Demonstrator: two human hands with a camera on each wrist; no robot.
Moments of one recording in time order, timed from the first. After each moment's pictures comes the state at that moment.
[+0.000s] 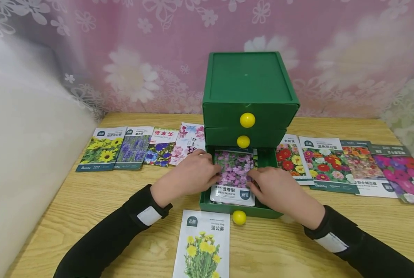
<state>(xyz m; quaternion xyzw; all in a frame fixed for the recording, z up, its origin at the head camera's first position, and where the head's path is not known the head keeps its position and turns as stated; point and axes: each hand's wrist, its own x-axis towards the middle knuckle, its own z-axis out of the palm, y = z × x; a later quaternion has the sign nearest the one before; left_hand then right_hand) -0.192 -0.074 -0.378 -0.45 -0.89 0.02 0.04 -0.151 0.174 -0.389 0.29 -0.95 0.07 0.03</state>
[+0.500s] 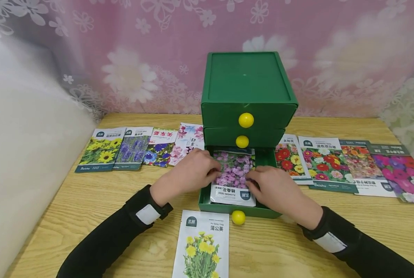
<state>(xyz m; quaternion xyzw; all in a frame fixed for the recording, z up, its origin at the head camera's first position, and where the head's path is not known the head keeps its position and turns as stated) -0.200 -0.074 -0.383 -0.43 -0.89 -0.13 0.04 -0.149 0.174 -0.394 0.28 -0.95 0.10 0.06</state>
